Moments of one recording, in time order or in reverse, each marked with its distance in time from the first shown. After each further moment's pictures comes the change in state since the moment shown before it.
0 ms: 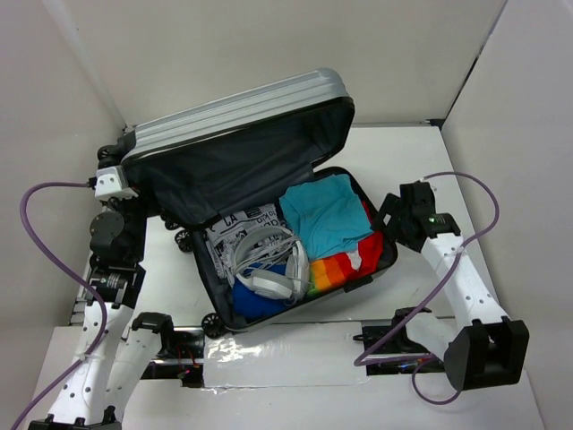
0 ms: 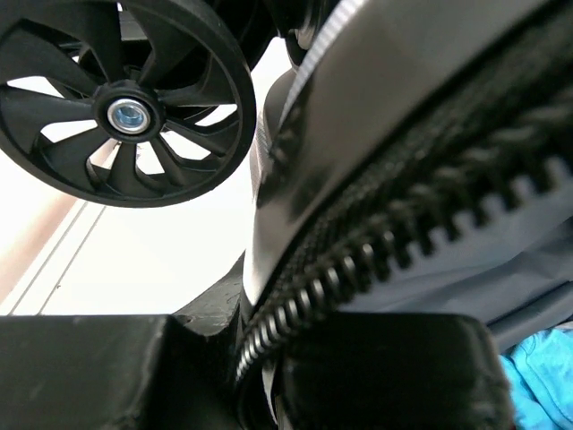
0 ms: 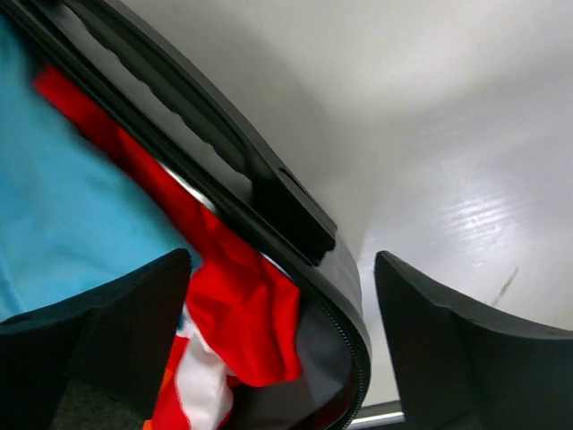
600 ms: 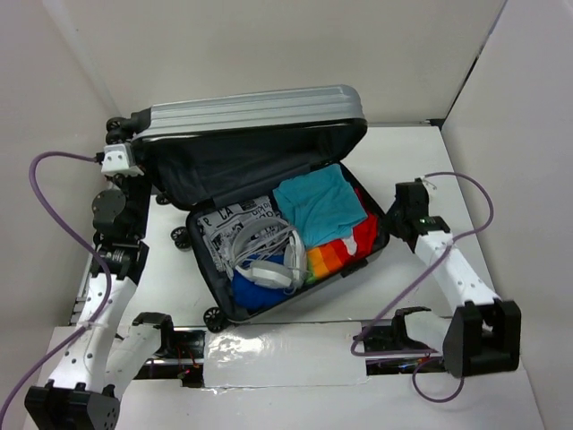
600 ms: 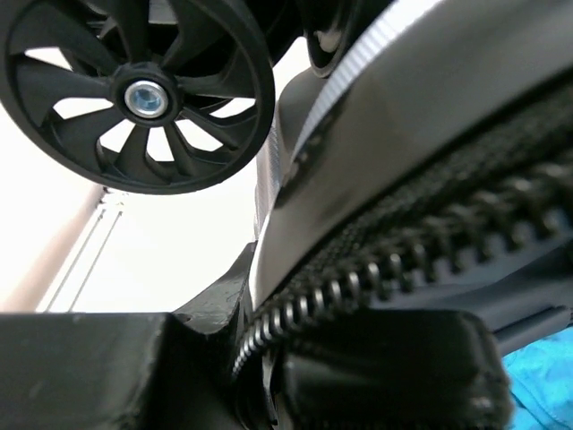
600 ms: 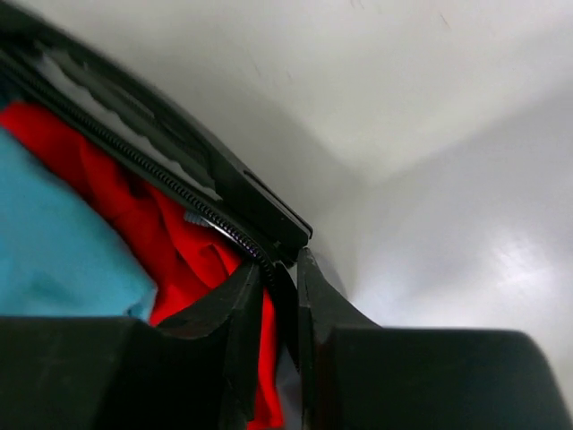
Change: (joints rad) left arm 0.010 0.173 0.055 0.193 0.093 0.068; right arm -0.008 0.041 -0.132 0.266 0.026 0.053
